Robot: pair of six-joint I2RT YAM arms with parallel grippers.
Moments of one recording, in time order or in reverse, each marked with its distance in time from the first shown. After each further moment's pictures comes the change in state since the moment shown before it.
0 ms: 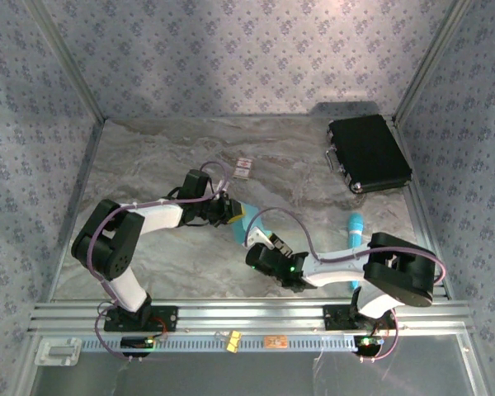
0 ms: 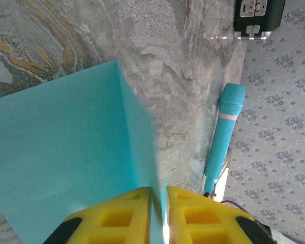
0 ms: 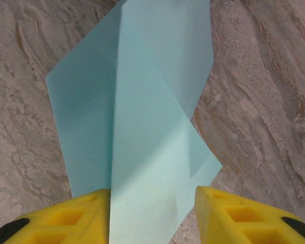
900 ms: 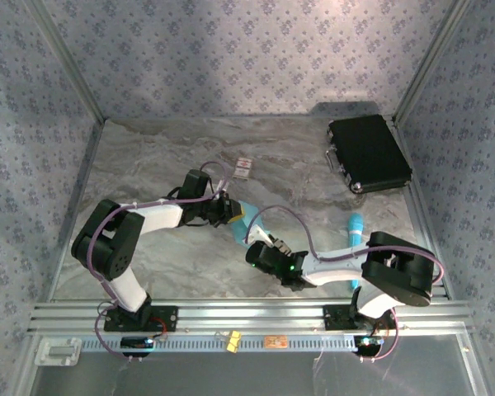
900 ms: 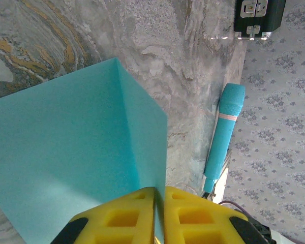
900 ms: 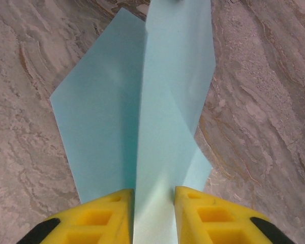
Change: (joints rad) left arm 0.000 0.000 0.000 -0.002 0.000 -0.003; right arm -0.017 0.010 0.000 0.043 -0.027 0.036
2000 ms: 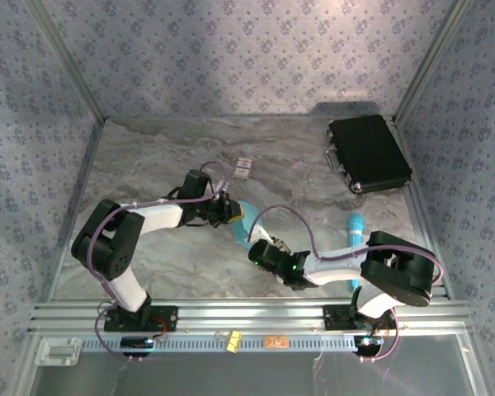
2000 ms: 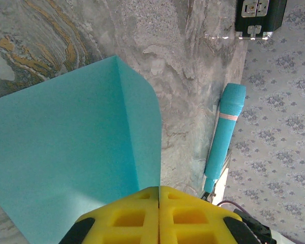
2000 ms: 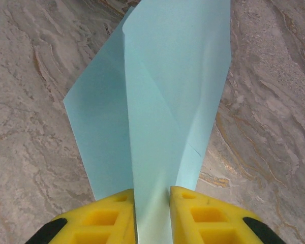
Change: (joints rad) left arm 0.000 0.000 0.000 -0.004 0.000 0.000; right arm -0.024 0.000 -0.033 0.063 -0.074 0.026
